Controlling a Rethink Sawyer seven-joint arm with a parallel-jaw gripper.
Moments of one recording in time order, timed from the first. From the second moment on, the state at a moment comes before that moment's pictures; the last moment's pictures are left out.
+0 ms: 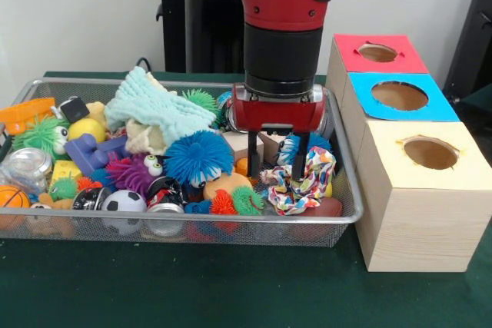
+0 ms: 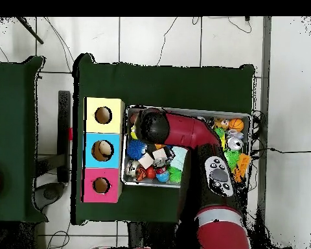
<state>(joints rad) -0.24 -0.51 0.05 1.49 -0.05 0.42 1.57</state>
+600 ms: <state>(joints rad) -0.27 -0.46 0.05 1.48 -0.09 0.39 1.57</state>
